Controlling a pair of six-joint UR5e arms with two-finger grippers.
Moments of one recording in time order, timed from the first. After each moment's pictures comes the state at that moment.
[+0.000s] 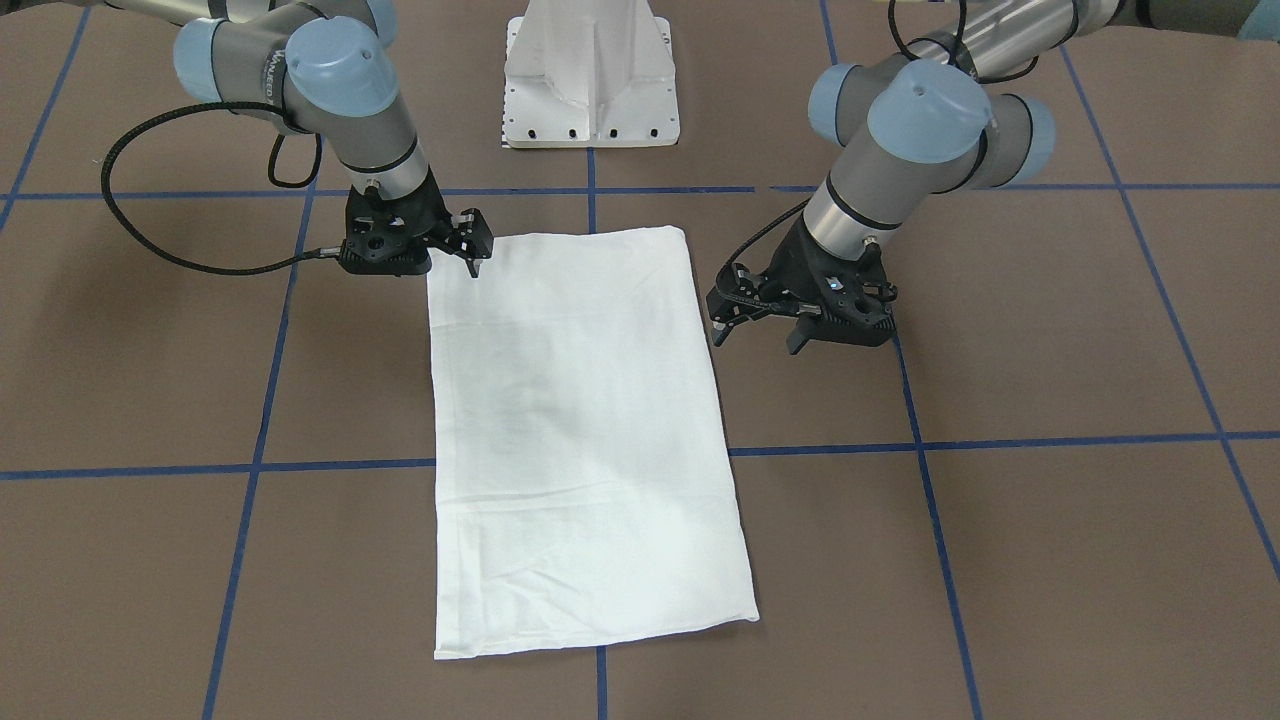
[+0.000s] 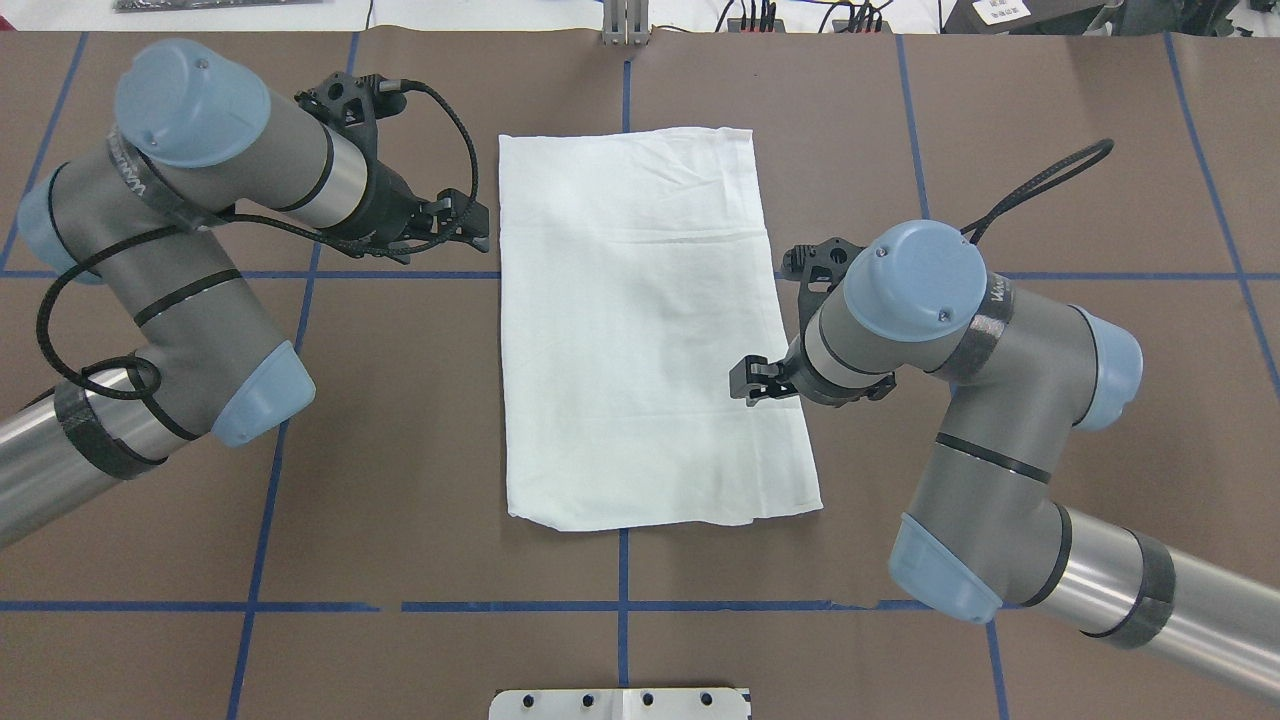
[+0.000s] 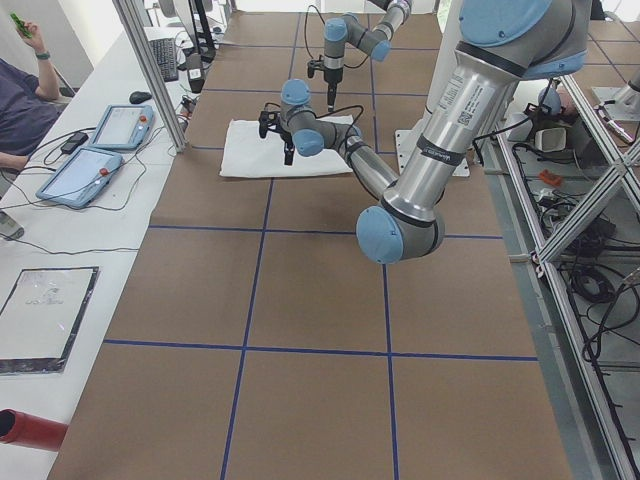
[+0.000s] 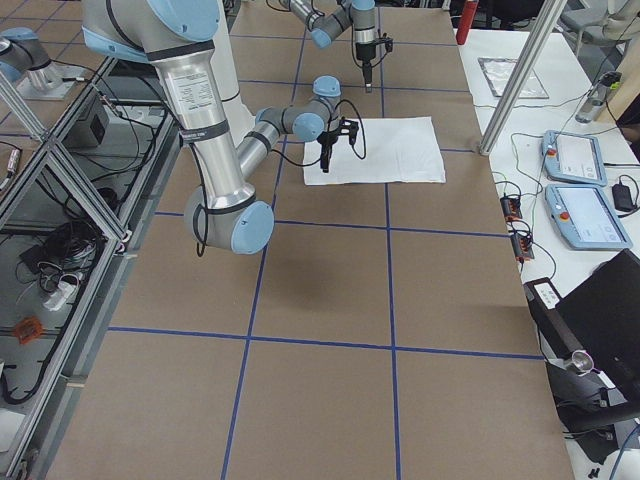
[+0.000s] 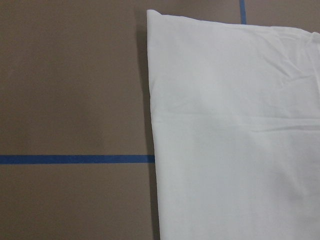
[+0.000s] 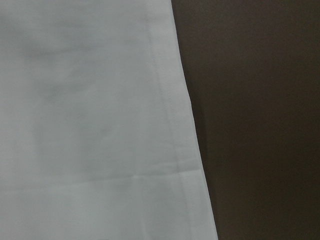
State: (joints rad) left arm -0.73 -2.10 -1.69 -1.97 -2.05 -1.24; right arm 0.51 -1.17 1.90 -1.53 1.91 1.36
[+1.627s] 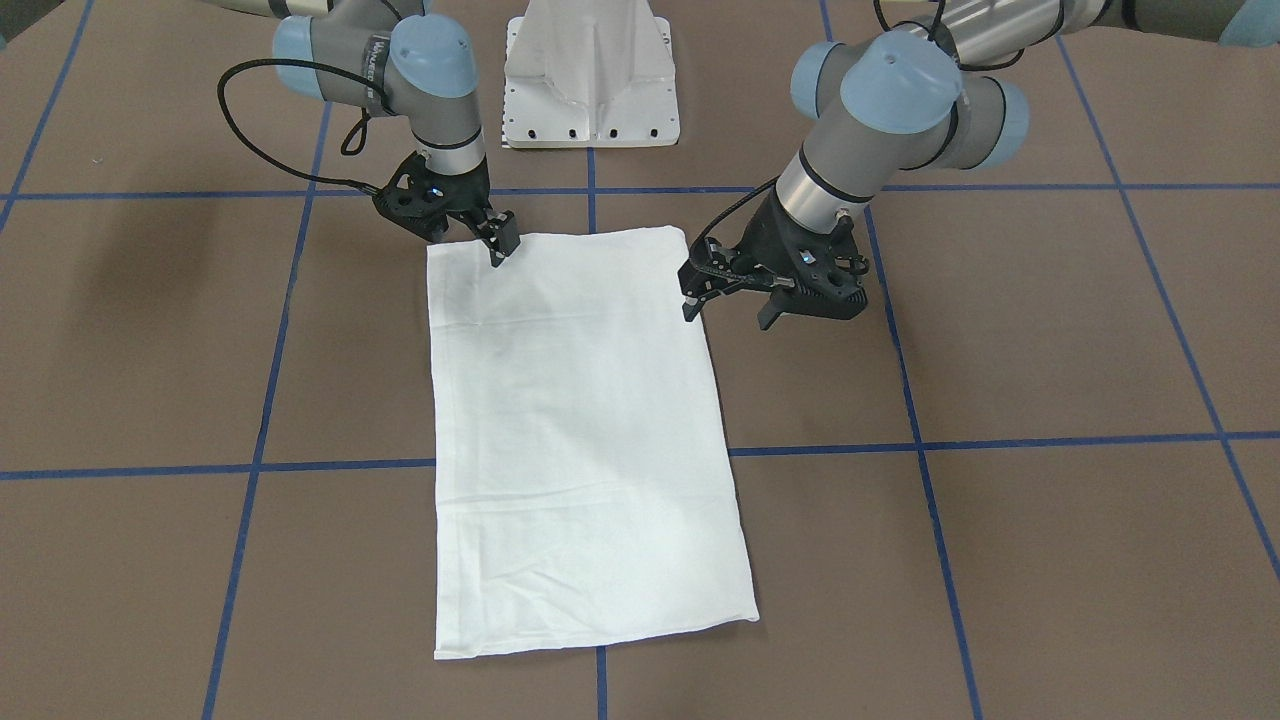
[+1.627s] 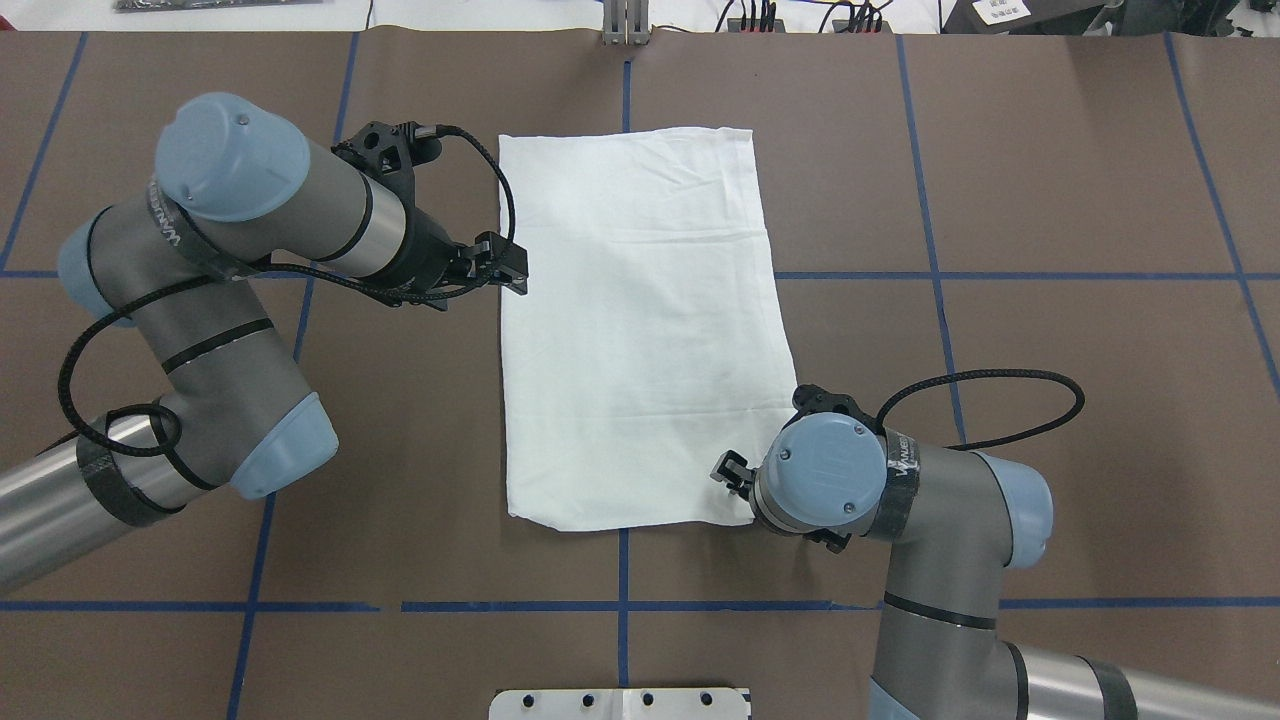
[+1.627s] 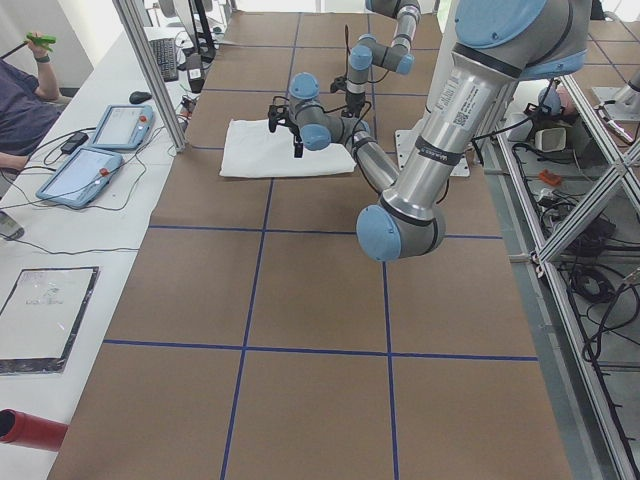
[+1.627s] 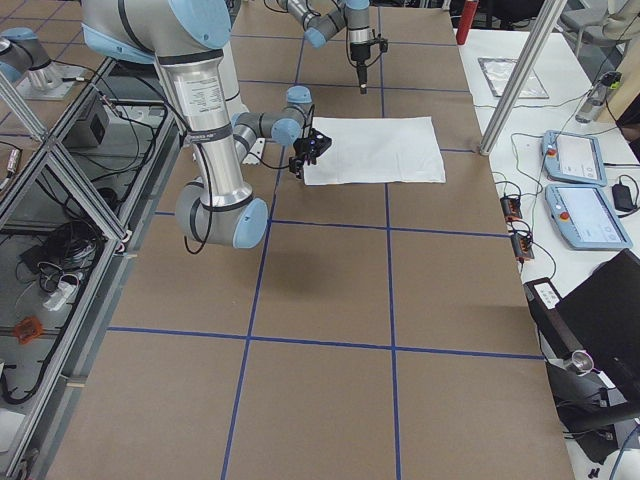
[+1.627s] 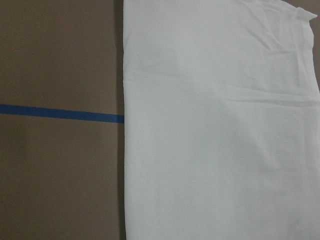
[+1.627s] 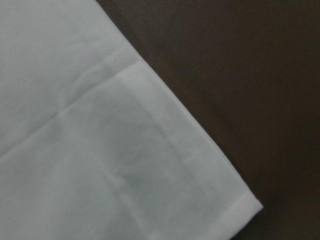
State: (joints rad) left arm -0.71 -2.11 -1.72 -1.97 -2.04 -1.29; right arm 0.31 -1.16 1.84 -1.56 1.71 1.91
